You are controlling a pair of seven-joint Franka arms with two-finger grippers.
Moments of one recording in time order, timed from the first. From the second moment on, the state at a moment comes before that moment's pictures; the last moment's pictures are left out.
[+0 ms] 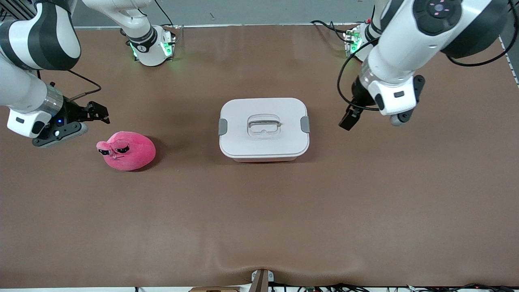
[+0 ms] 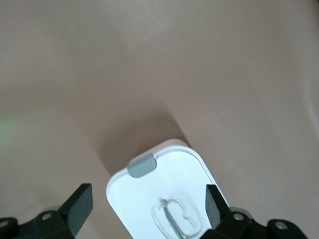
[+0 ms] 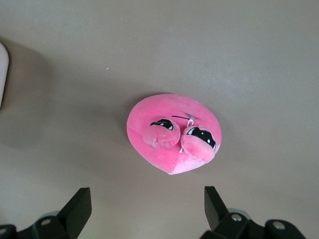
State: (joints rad) left arm -0.43 0.17 -0.07 -1.49 -0.06 1.65 -1.57; right arm 0.05 -0.01 -0.04 -1.93 0.03 1.83 -0.43
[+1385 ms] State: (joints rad) left arm -0.75 0.40 -0.07 -1.49 0.02 1.89 -2.24; right arm 0.05 0.13 -0.04 -1.96 0.03 1.96 -1.37
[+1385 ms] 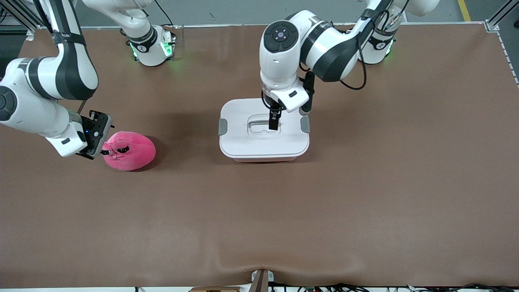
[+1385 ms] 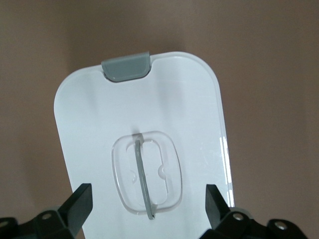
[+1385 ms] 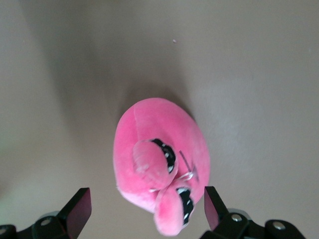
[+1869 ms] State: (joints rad) left arm -0.75 0.46 -0.07 -1.49 0.02 1.96 -2.33; right arm 0.06 0.20 -0.04 -1.96 0.03 2.03 -1.54
